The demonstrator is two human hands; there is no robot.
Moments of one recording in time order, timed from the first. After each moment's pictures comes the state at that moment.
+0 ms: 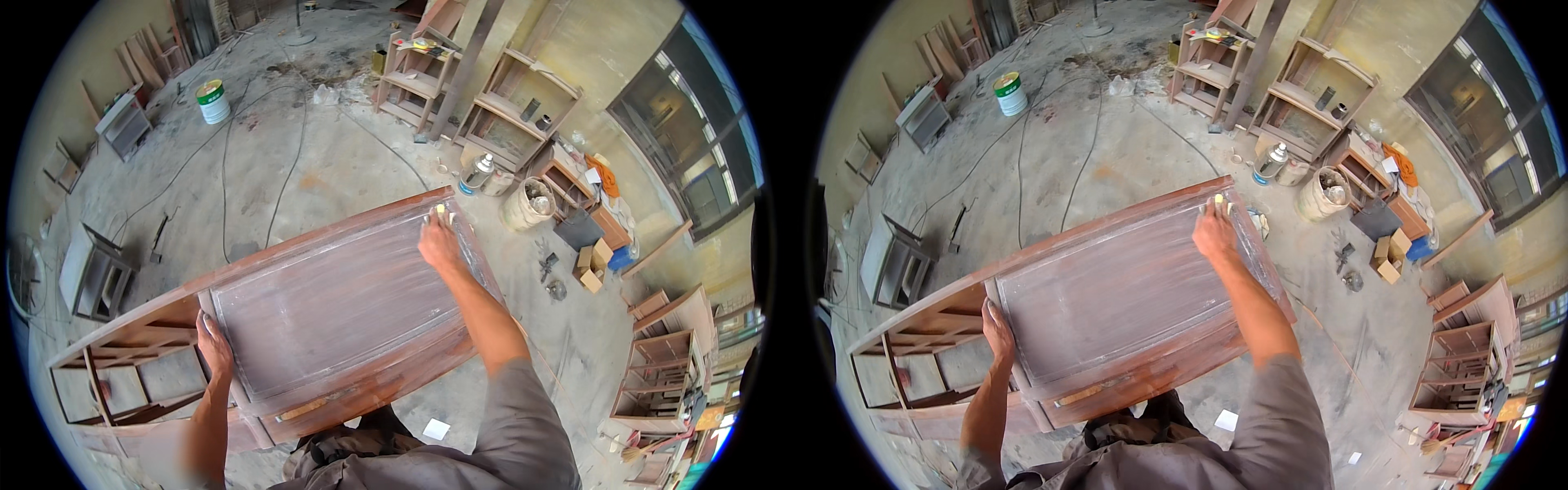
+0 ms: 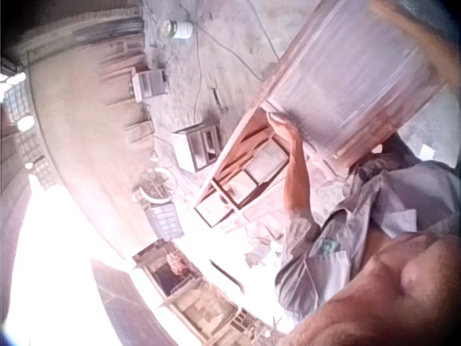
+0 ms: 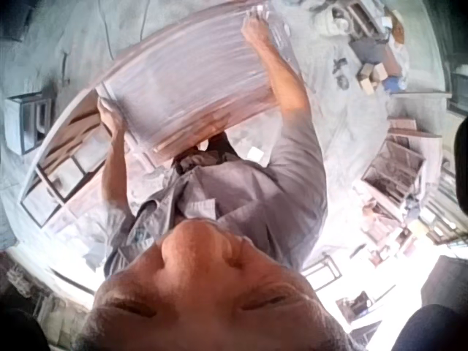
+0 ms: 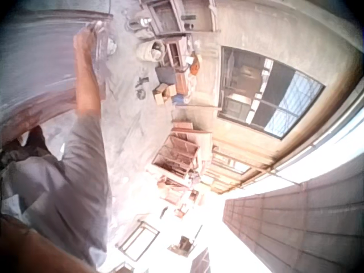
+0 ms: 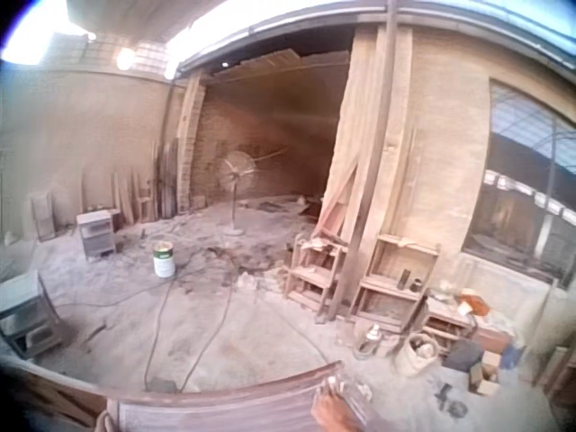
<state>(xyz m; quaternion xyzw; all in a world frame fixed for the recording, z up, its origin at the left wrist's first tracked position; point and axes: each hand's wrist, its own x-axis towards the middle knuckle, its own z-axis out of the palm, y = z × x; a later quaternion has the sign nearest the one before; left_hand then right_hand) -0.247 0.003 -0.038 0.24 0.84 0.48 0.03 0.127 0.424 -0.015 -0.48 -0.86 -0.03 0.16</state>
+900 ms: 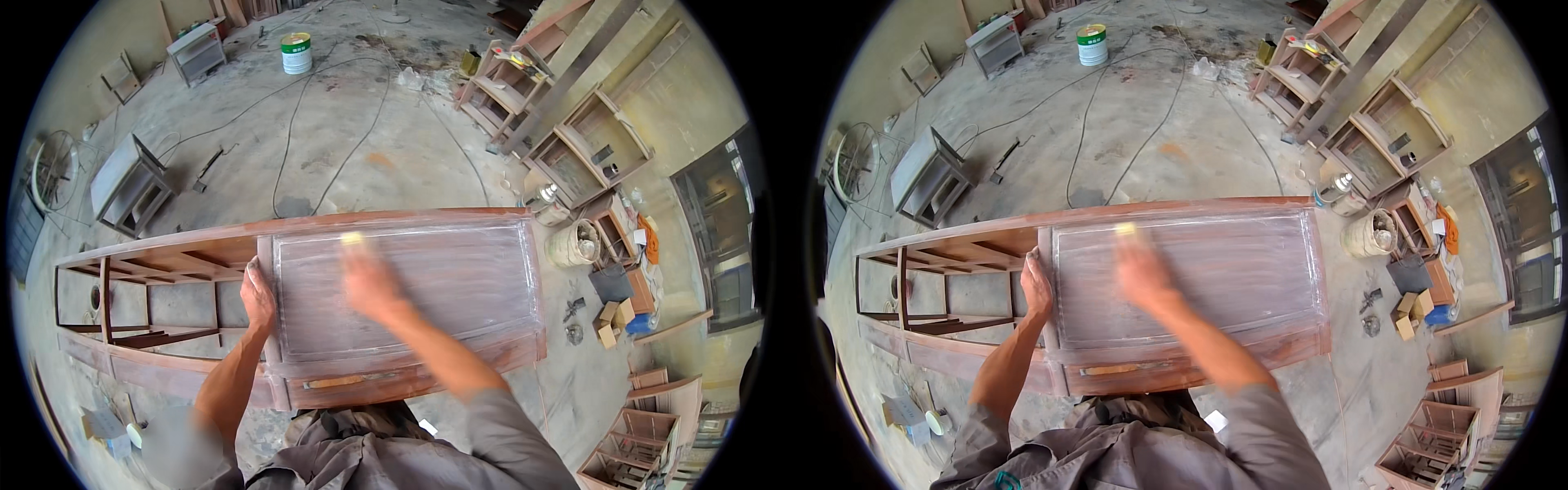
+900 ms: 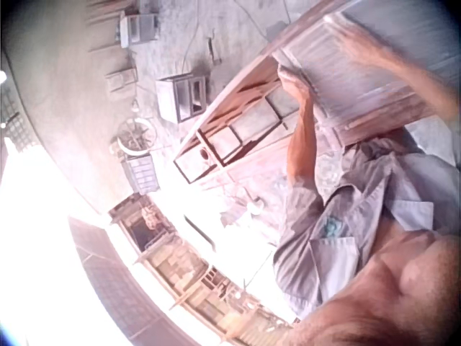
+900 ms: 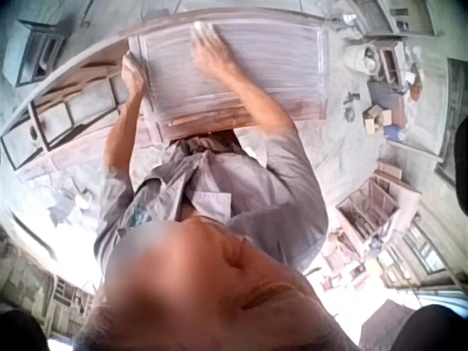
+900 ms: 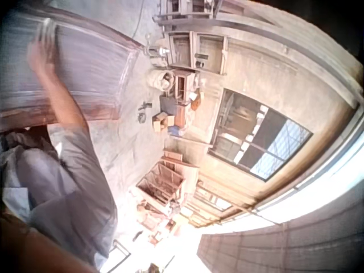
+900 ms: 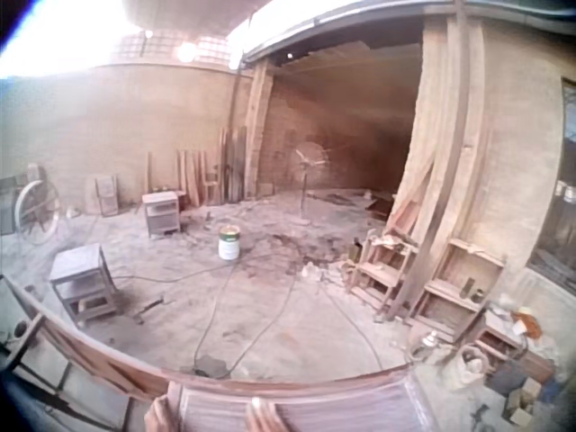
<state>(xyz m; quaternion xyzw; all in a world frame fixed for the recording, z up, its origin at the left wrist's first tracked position) -0.246 -0.021 -0.023 0.15 0.81 0.57 0.04 -0.075 0.189 0.007 -0.13 -0.98 0.10 0.09</state>
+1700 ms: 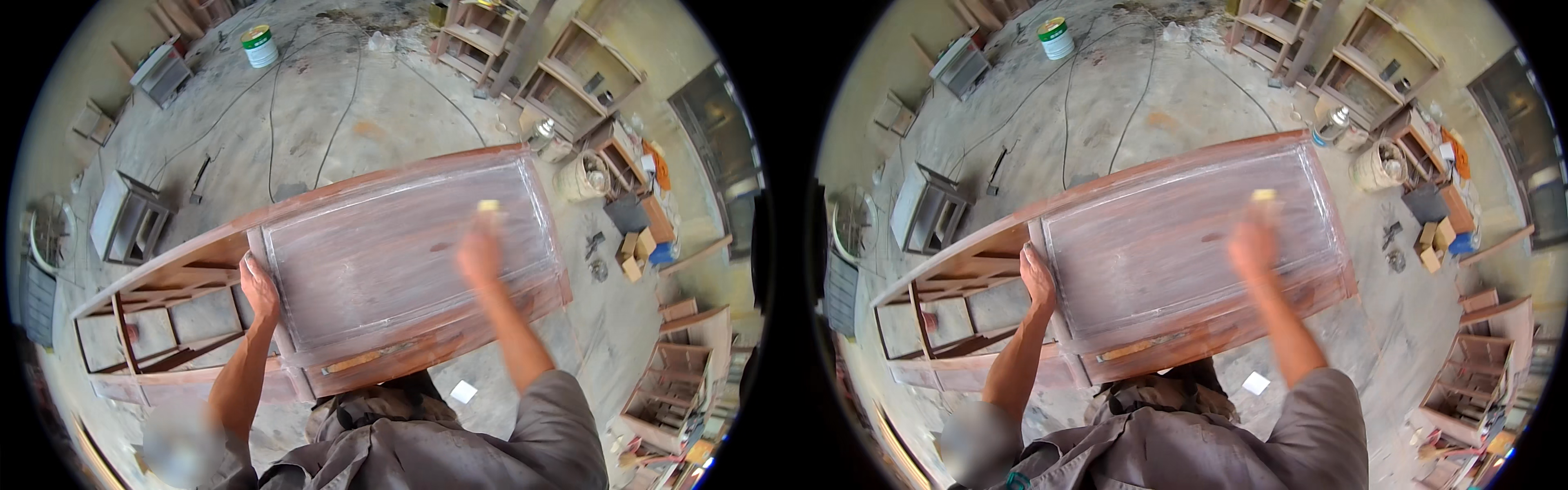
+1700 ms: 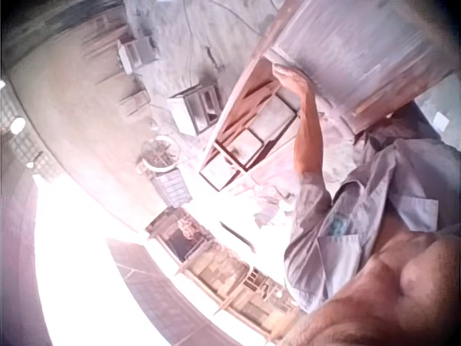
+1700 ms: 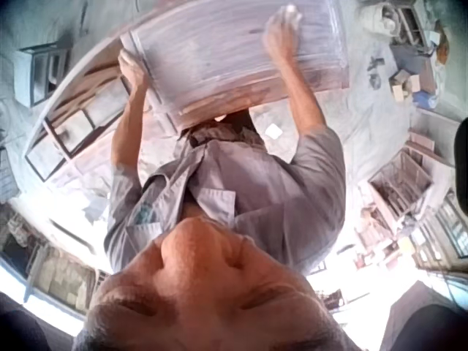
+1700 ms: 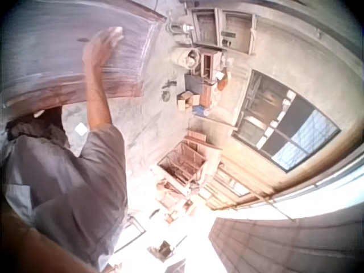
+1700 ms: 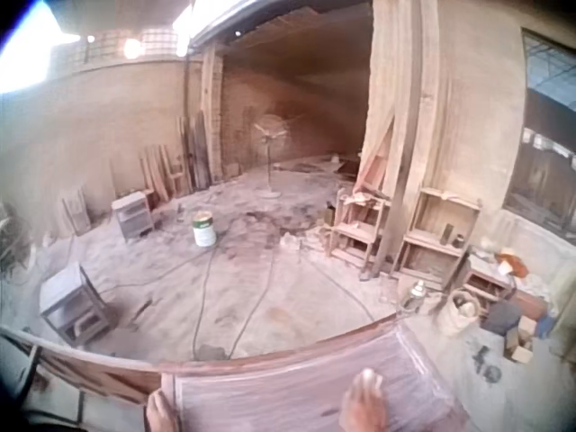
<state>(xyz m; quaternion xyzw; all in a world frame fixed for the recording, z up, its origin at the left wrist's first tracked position) -0.250 -0.015 -0.028 0.19 0.84 0.51 0.02 0.092 0.256 -0.032 -0.40 -0.92 0.00 0.04</state>
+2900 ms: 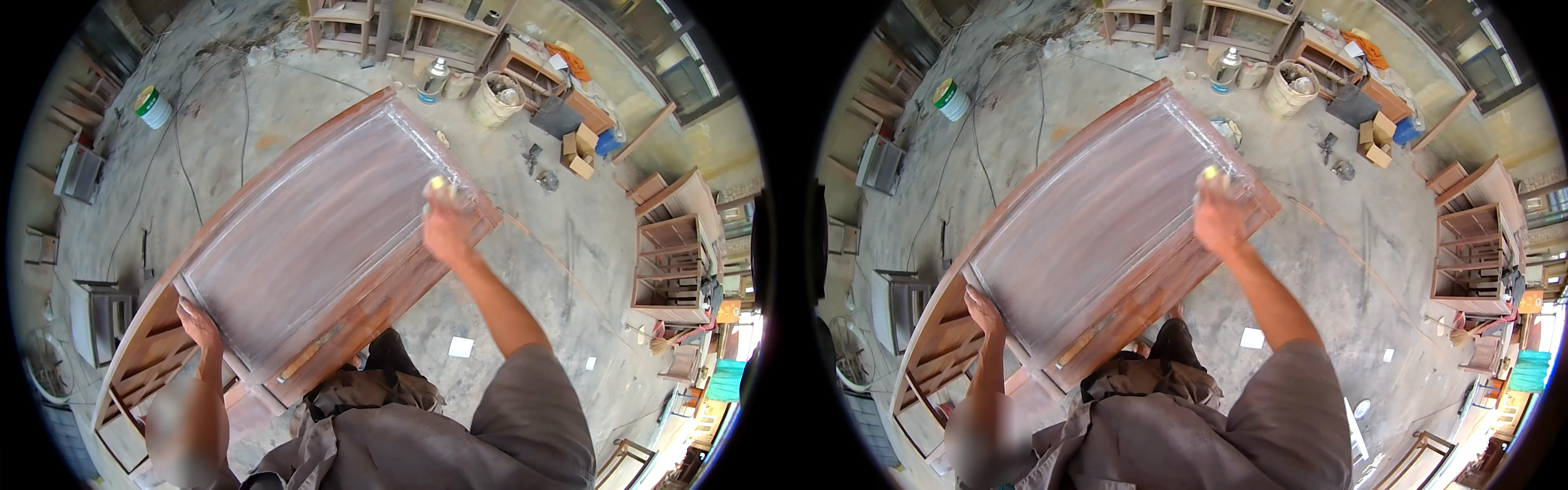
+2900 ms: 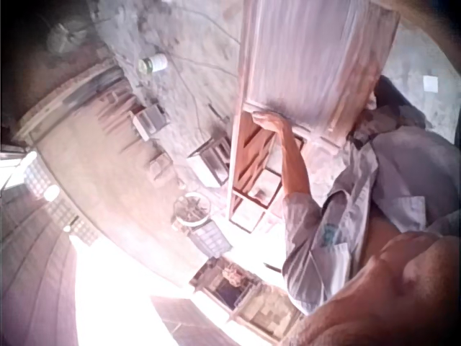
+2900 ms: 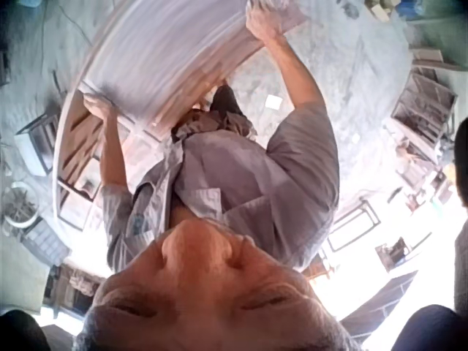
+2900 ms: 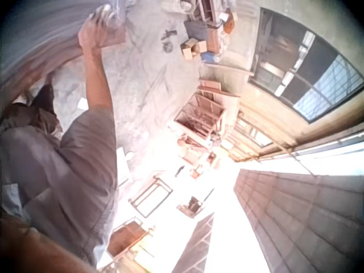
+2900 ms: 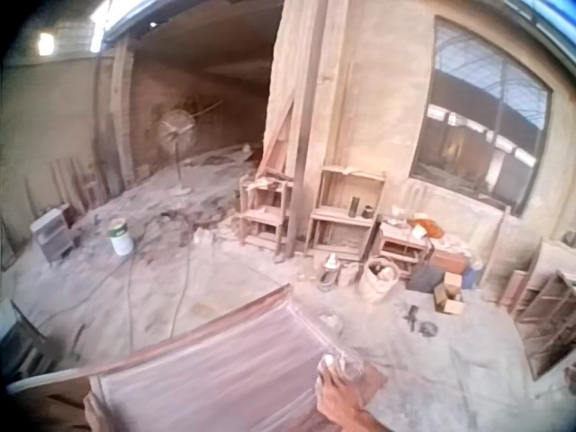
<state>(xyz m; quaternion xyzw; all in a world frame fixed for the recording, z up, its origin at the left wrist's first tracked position) -0.278 -0.024 -0.061 0.22 0.87 0.44 0.03 0.234 0.241 0.017 -0.54 -0.83 0.06 0.11</state>
